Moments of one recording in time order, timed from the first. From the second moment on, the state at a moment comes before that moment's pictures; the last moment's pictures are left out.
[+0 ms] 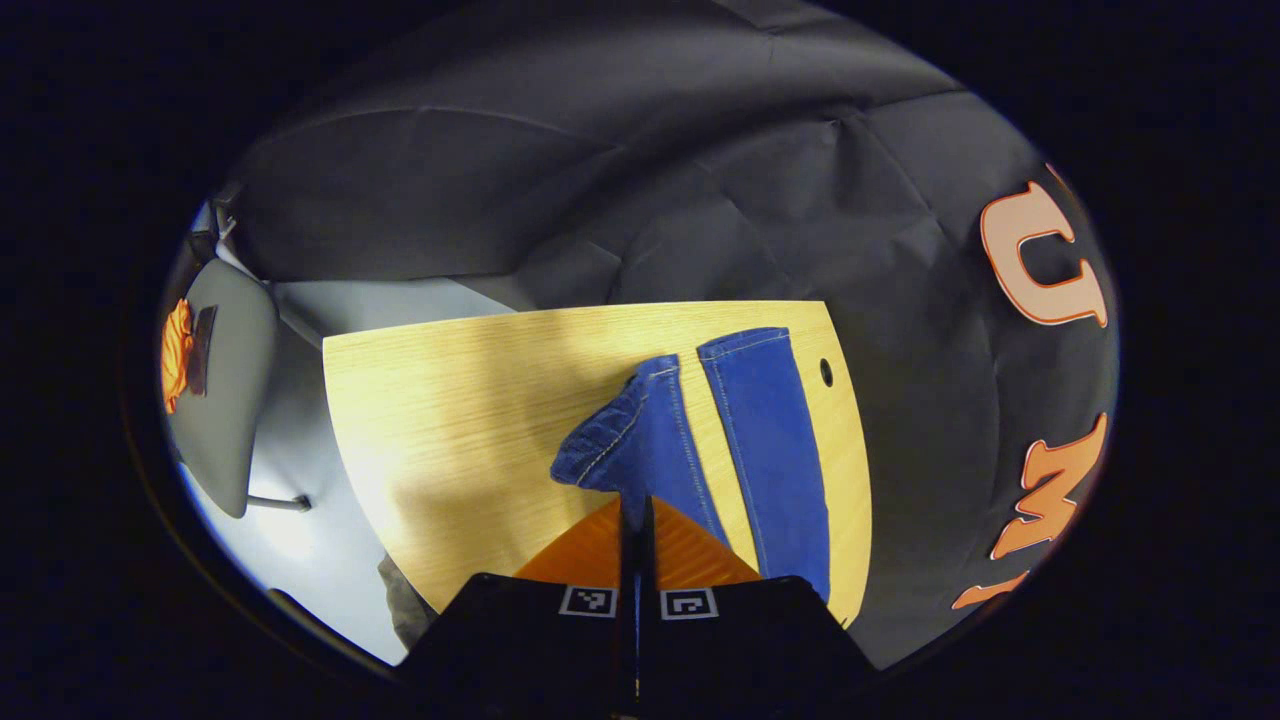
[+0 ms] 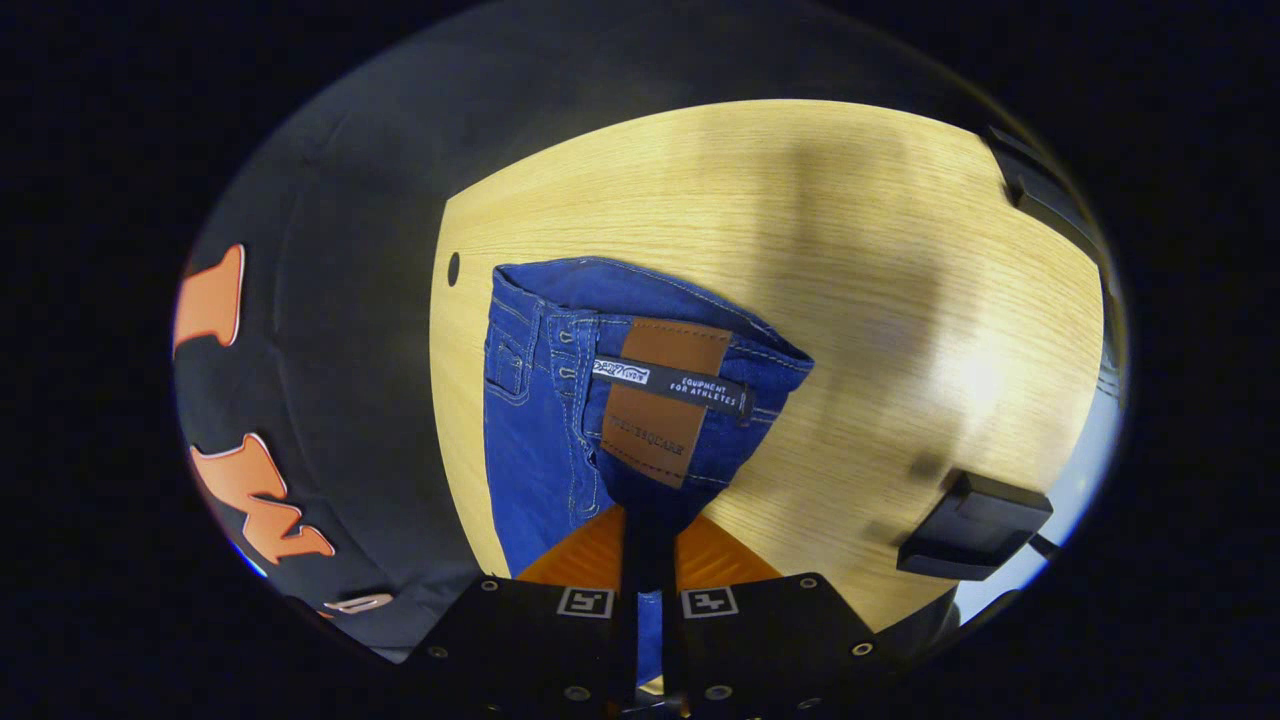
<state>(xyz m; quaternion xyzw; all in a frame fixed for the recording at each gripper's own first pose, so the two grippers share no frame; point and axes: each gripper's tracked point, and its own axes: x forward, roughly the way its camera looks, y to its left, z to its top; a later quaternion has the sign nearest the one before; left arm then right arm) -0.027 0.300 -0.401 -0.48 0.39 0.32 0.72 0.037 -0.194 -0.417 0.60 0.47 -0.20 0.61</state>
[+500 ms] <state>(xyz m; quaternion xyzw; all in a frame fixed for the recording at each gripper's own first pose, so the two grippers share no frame) 0.011 0.304 -0.386 -0.46 0.45 0.37 0.68 0.067 -0.193 -0.387 0.60 0.50 -0.24 0.57</state>
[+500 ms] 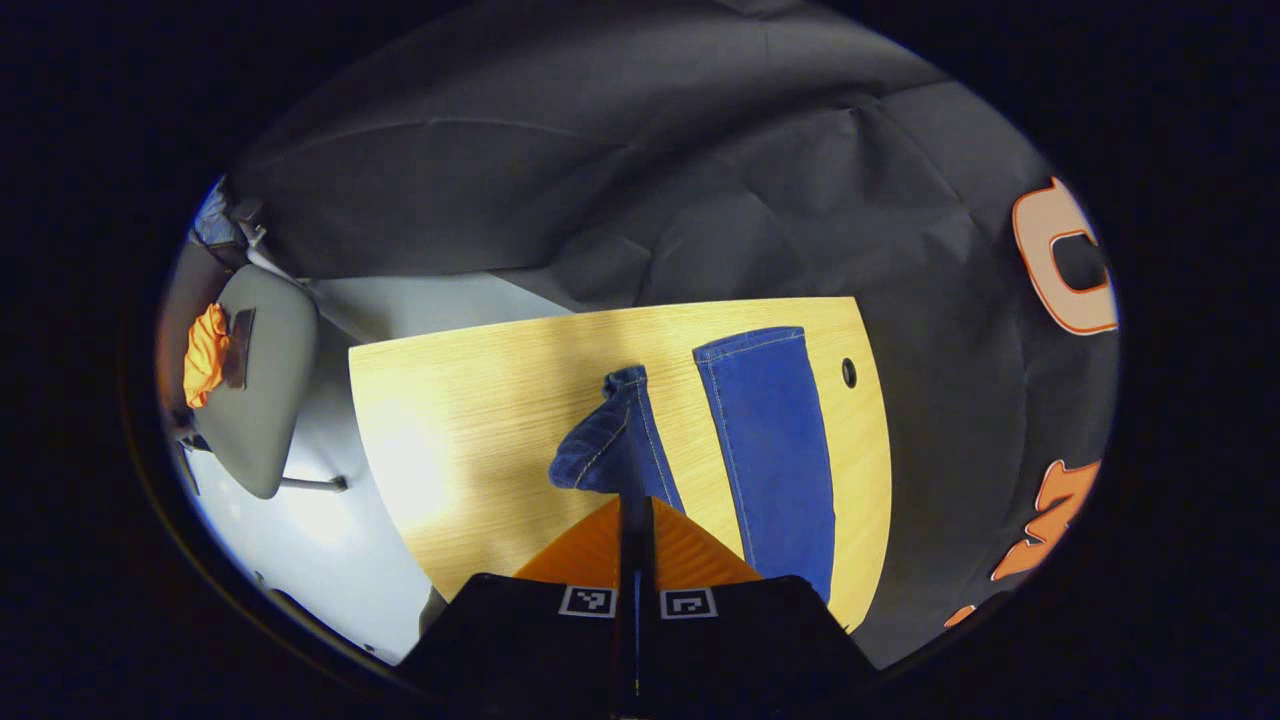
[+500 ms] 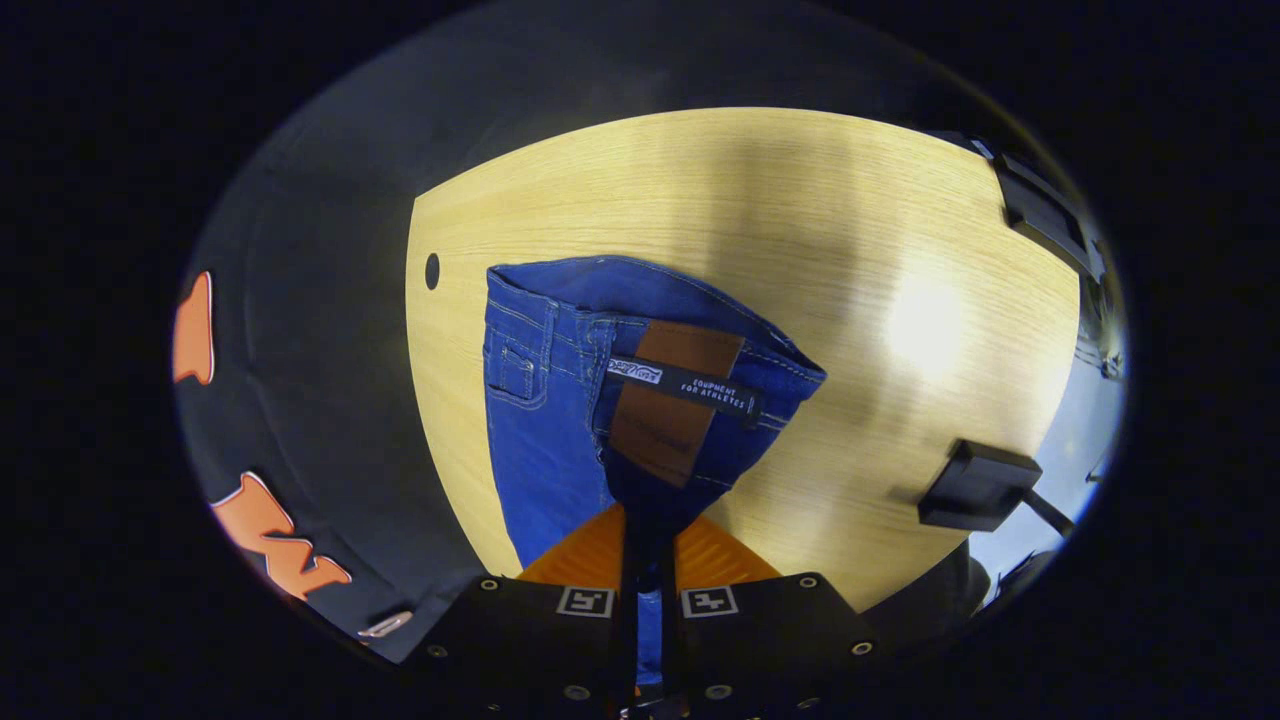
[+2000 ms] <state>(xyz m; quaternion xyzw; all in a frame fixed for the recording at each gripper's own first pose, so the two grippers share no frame) 0.280 0.324 -0.453 -0.27 0.58 0.20 0.74 0.262 -0.168 -0.391 0.66 0.49 -0.25 0.51</state>
